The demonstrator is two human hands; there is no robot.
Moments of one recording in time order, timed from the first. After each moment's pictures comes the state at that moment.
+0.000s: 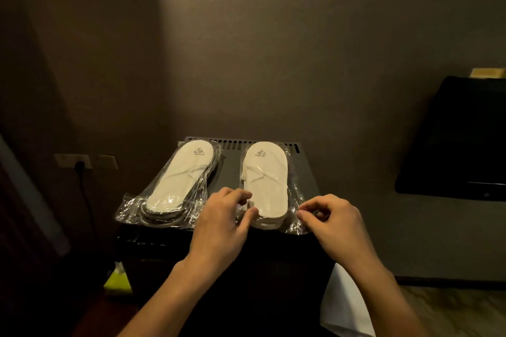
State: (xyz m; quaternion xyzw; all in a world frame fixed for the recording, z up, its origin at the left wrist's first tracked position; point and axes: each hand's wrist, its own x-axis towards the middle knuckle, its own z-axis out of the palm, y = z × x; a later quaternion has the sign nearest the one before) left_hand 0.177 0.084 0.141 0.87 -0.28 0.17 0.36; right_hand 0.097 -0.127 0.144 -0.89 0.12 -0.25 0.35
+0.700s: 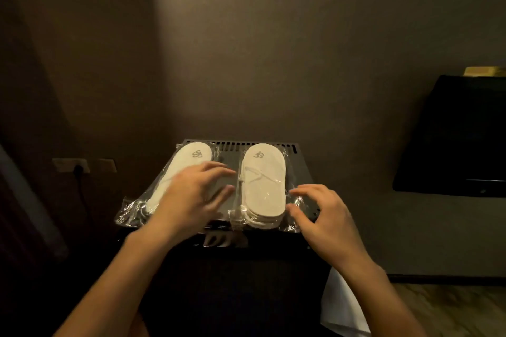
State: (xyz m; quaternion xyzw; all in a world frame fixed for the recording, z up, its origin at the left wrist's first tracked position) left_hand 0.214 0.128 0.187 0.88 -0.36 0.16 0.27; right_hand 0.096 -0.110 0.154 -0.91 0.07 -0.29 0.31
